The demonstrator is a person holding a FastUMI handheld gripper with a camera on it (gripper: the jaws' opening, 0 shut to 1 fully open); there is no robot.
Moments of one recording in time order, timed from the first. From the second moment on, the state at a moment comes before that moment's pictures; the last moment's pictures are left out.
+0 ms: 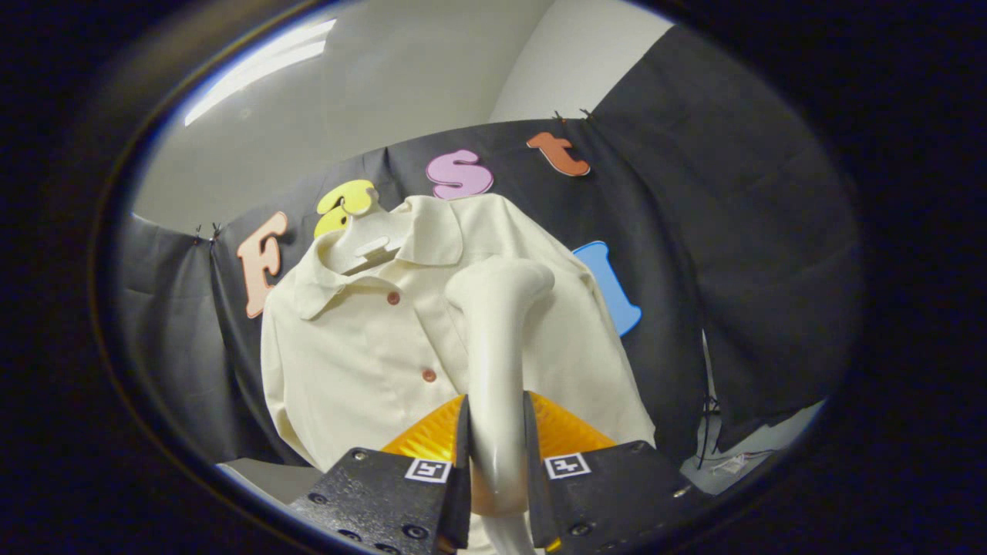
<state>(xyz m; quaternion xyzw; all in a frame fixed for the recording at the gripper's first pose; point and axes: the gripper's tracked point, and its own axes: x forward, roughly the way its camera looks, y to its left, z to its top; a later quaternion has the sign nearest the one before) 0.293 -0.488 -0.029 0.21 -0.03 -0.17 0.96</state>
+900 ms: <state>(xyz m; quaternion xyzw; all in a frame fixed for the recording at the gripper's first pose) 0.227 -0.474 -0.176 0.27 0.05 -0.22 0.94</state>
